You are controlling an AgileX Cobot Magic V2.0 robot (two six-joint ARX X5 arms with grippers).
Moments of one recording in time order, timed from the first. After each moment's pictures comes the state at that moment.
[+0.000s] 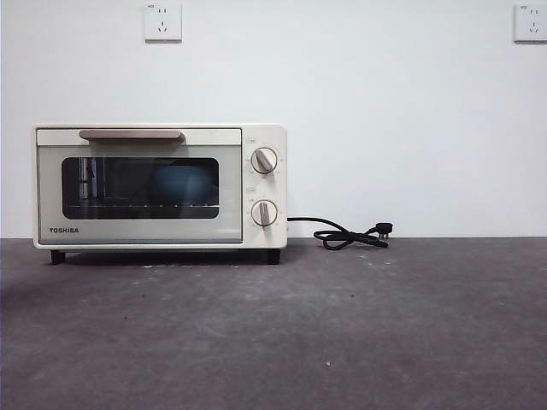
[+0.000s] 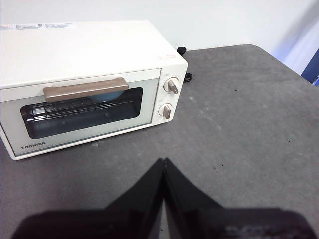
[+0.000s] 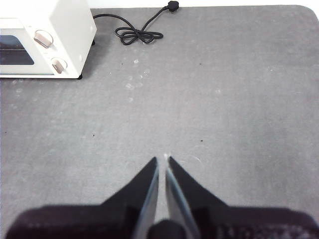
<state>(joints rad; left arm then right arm) -0.05 0.74 1.13 -0.80 0.40 -0.01 0.69 0.68 1.38 -1.36 0.49 0.36</state>
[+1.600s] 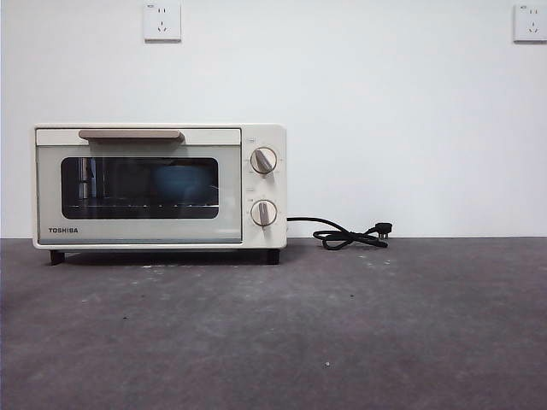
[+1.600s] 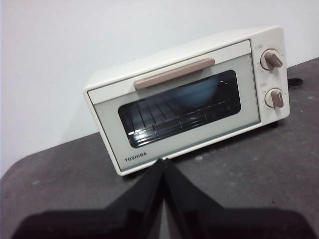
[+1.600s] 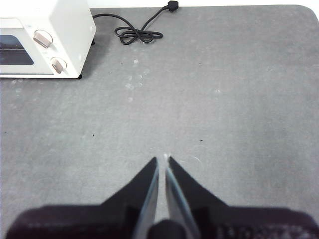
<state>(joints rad) -0.05 0.10 0.08 0.04 0.08 0.24 0.69 0.68 1.38 -1.36 0.49 0.36</state>
